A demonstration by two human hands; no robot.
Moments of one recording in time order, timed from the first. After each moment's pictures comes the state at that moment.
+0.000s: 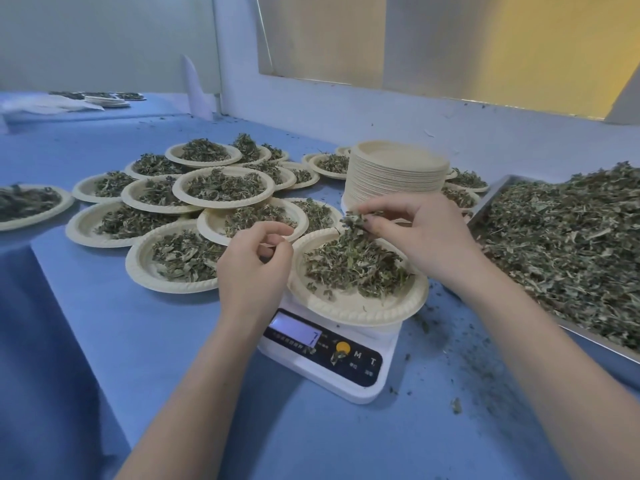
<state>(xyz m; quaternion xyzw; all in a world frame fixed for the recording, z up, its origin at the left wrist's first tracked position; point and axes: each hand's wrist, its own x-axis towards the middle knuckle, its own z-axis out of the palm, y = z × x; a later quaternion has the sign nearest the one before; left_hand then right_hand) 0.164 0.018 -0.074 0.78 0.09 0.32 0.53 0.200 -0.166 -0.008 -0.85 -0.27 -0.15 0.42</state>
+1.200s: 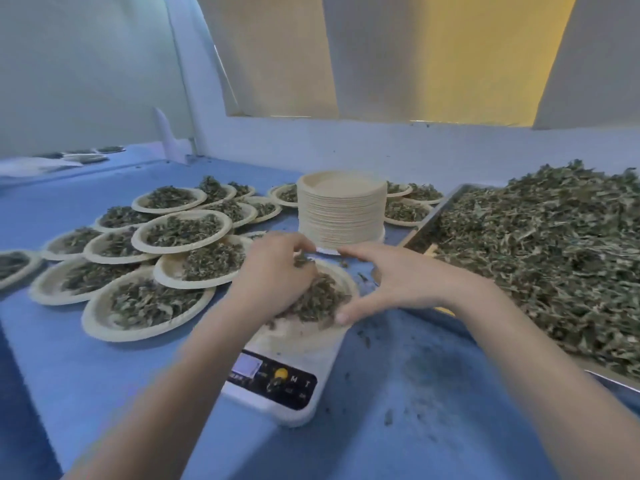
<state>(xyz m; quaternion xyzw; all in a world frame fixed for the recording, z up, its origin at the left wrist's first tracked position) 0.185 -0.047 -0.013 0.94 -0.07 0.20 0.26 0.206 -0.237 -0.003 -0.92 -0.29 0.07 0.23</state>
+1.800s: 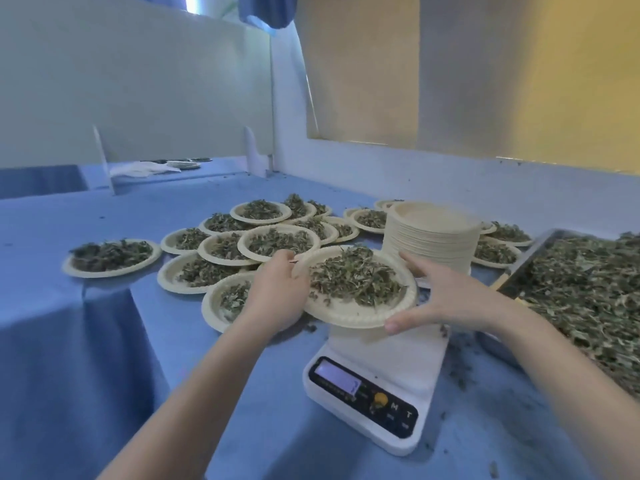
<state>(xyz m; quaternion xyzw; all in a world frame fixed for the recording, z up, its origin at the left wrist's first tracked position) 0.161 0.057 -0.015 0.87 0.12 0.19 0.44 0.216 -0.173 0.006 -0.92 -0.28 0.07 0.28</state>
